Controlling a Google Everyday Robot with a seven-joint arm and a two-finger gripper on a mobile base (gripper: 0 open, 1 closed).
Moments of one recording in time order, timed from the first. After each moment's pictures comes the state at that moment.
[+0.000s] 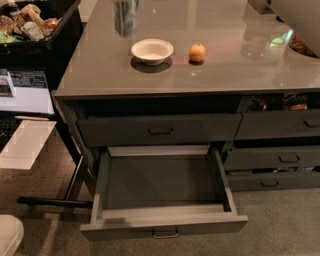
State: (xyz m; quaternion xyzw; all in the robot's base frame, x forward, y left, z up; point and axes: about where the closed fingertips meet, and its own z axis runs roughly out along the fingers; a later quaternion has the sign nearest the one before) arm 0.670 0.051 1.104 -0.34 0.74 0.17 0.56
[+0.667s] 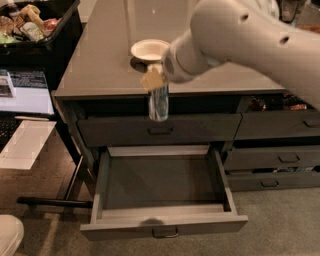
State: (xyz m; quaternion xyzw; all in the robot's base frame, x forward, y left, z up) arm 0.610 -0.010 0.913 -0.27 0.89 0.13 0.36
